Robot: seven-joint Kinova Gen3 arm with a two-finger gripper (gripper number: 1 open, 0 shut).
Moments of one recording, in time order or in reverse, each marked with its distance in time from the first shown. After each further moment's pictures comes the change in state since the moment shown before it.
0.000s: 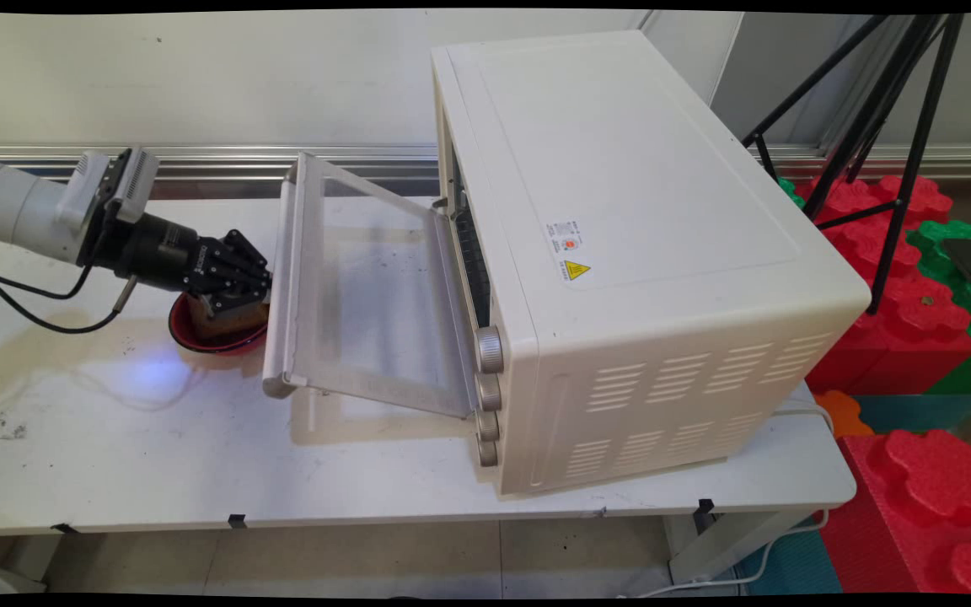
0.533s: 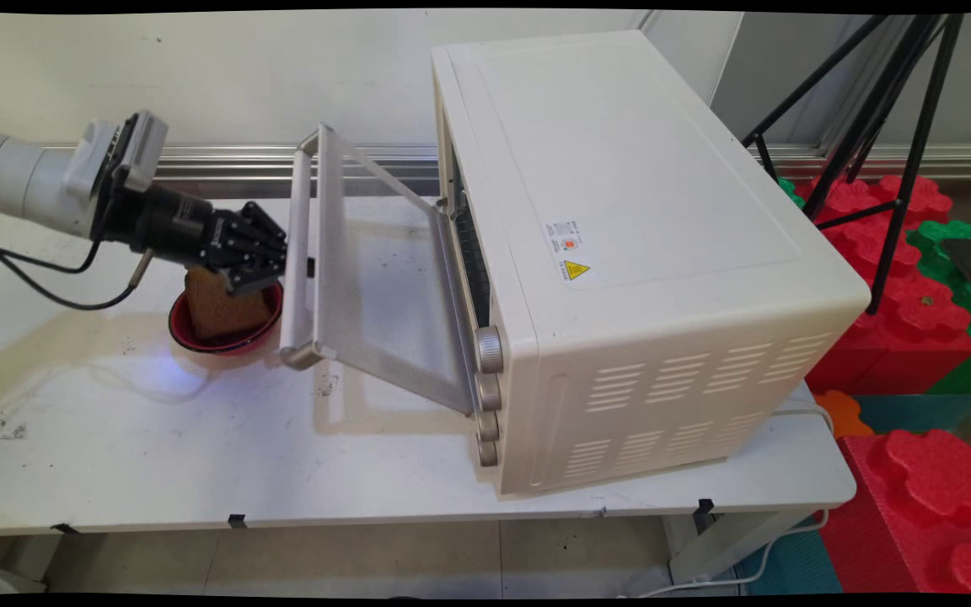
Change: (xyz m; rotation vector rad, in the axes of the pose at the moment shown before) arm 0.039 -0.004 0.004 0.012 0.060 0.028
